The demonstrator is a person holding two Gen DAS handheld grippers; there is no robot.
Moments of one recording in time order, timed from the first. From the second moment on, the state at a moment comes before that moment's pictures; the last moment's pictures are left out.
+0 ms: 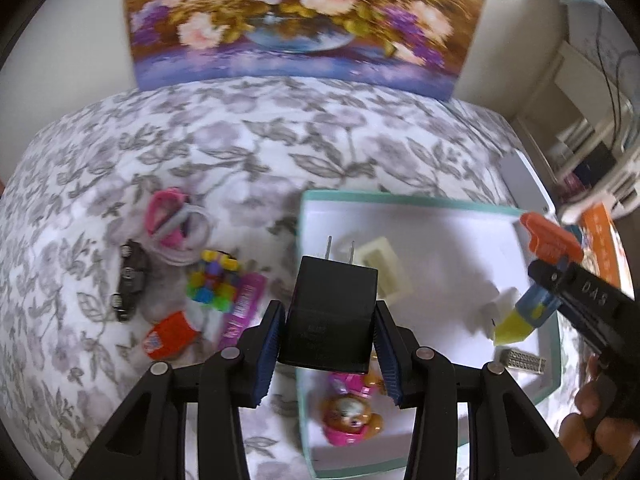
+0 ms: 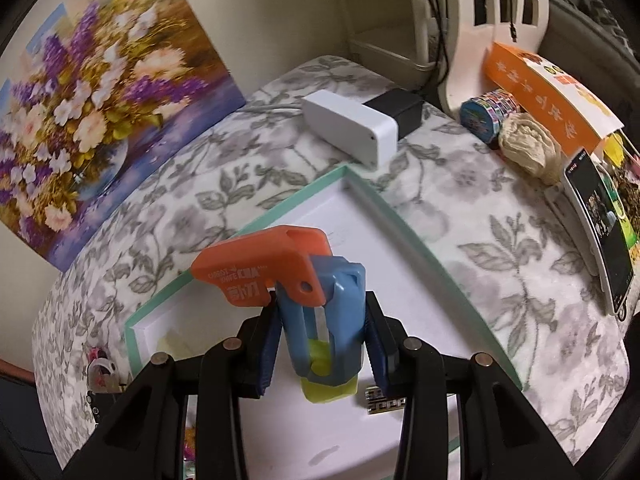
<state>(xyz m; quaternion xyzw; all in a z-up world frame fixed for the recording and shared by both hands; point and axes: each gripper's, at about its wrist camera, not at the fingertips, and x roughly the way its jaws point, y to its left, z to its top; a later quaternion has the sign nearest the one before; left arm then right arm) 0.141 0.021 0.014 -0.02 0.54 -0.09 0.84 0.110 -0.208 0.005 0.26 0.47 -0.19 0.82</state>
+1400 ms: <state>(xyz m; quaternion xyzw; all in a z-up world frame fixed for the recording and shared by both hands) 0.141 0.015 0.031 -0.02 0.53 -0.09 0.84 0.114 -0.180 0.037 0.18 0.50 -0.19 0.83</state>
